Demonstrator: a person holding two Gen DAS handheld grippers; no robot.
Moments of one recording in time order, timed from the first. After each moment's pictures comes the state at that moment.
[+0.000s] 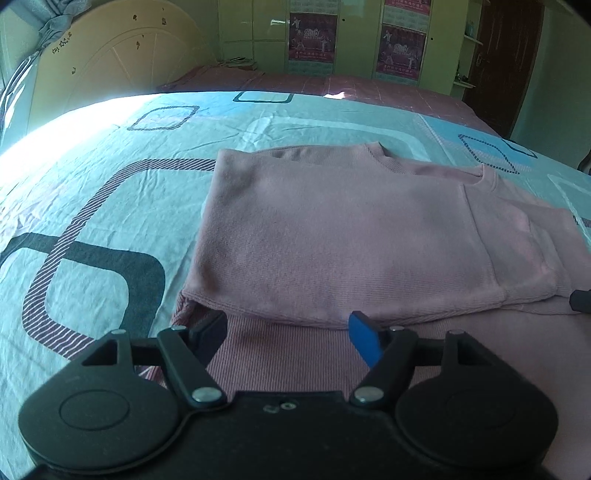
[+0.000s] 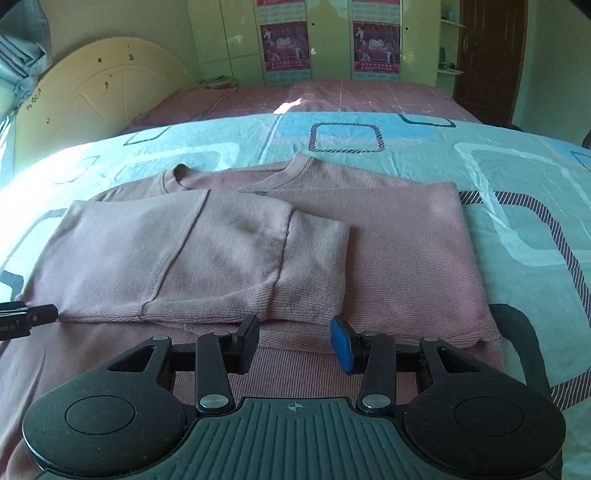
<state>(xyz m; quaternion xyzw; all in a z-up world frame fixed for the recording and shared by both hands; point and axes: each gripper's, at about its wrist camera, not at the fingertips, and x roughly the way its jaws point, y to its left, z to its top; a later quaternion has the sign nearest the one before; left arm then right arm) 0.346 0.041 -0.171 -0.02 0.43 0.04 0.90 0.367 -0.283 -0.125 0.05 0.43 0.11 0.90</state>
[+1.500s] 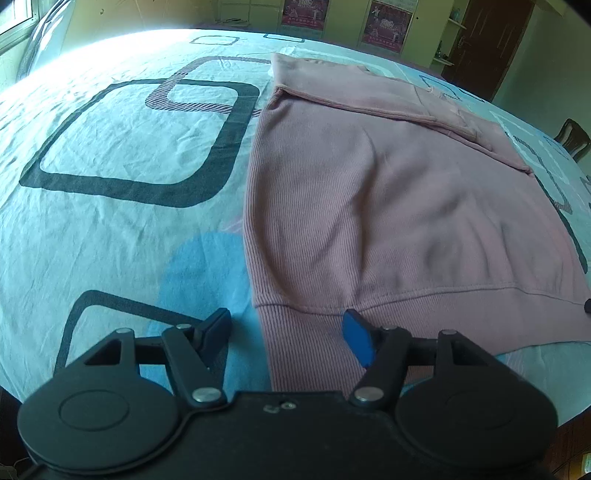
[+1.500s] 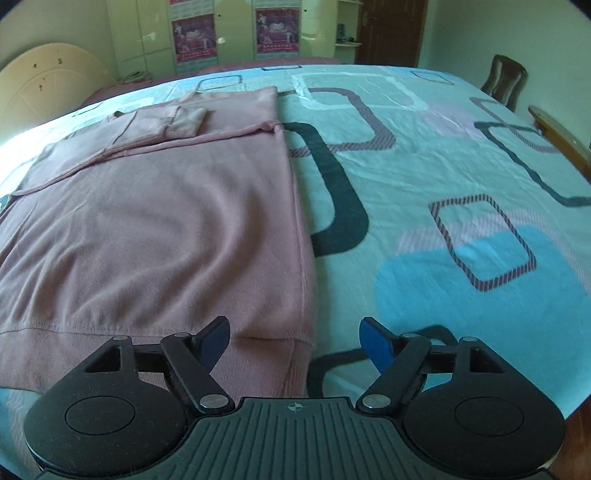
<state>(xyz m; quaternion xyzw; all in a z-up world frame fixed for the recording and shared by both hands) 0.098 0.104 -0.177 -0.07 0.48 -0.01 0.87 0.093 -0.365 -0.123 0.07 0.46 -0.06 0.88</state>
